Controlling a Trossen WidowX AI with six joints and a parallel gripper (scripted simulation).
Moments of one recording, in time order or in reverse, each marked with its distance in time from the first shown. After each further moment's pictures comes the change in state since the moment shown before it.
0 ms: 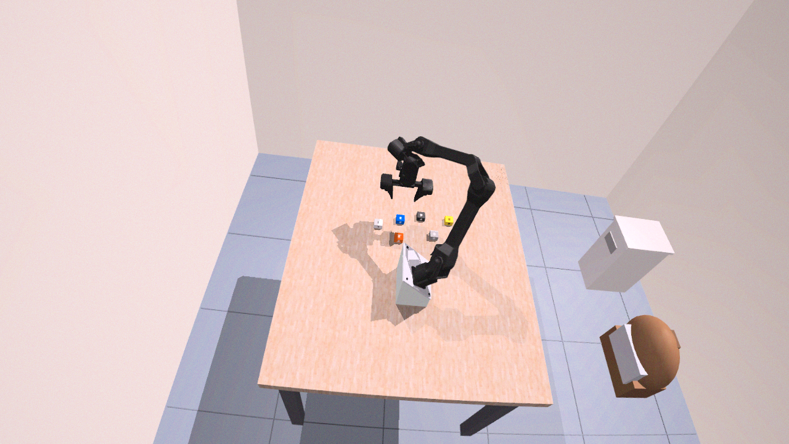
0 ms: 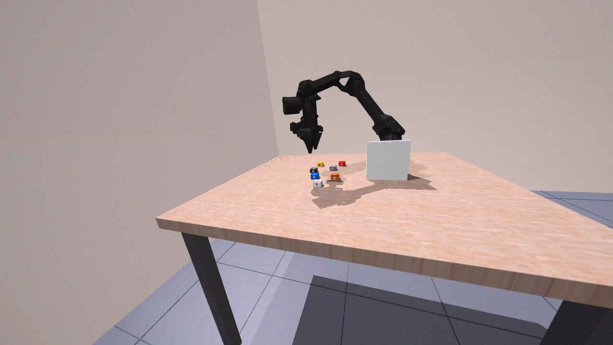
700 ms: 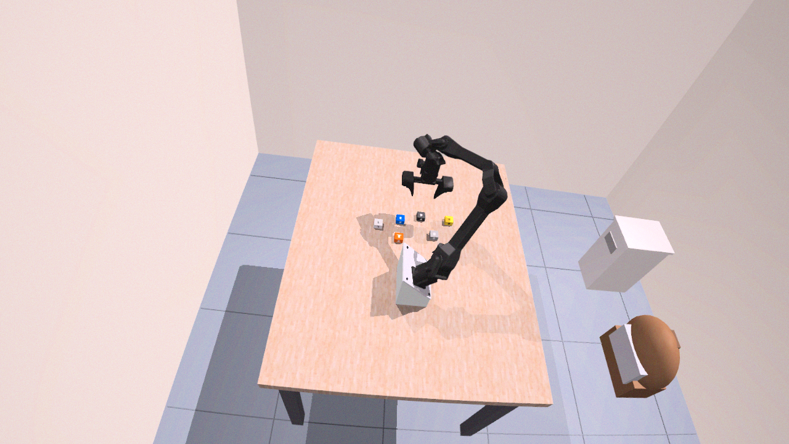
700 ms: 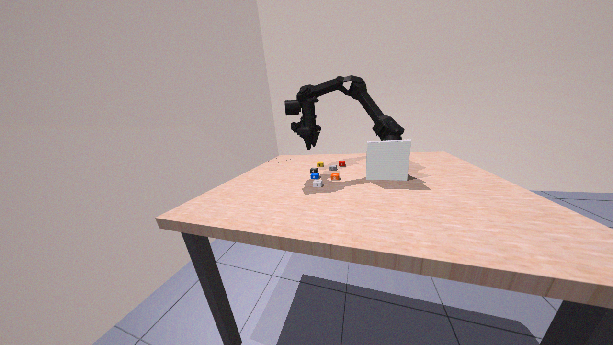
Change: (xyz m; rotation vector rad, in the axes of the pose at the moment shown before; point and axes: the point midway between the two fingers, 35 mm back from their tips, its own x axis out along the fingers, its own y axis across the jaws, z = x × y) arm 0.000 -0.077 0.028 0.006 -0.001 -0.004
